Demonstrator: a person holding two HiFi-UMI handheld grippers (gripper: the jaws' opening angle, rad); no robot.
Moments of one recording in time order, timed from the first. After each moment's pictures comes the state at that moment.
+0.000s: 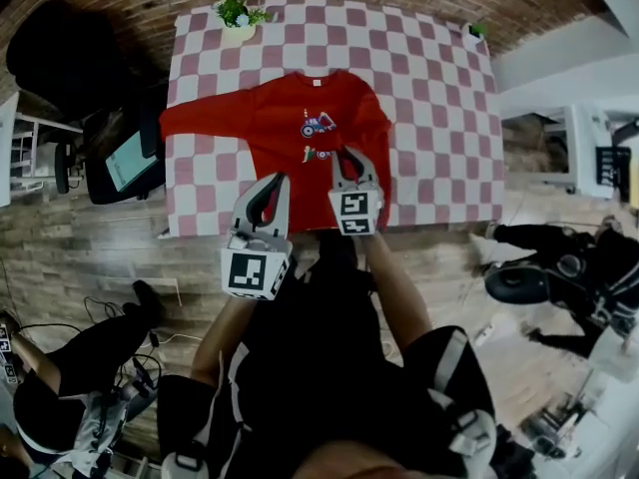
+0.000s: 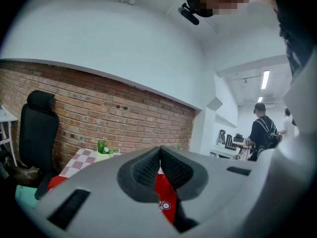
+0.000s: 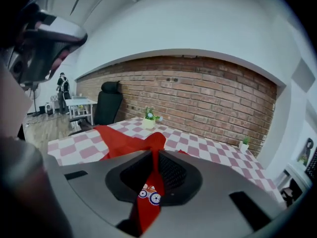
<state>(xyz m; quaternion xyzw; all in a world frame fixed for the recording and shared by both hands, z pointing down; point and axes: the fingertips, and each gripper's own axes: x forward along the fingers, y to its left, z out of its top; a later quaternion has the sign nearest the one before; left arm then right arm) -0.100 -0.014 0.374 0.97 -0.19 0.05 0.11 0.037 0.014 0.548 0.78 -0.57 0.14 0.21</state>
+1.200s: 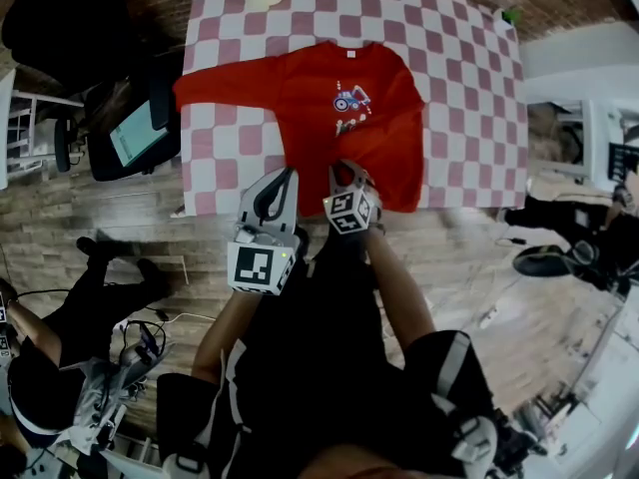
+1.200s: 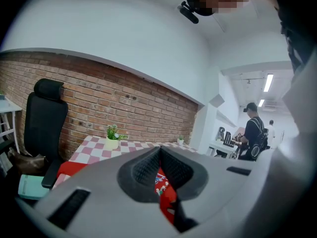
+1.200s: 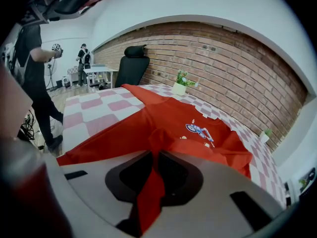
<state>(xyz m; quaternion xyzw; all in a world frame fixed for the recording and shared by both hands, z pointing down) -0.169 -0.038 0.429 0.97 -0.19 0.08 0.14 -0.078 0.033 0.709 0.68 -0.59 0.22 0.36</state>
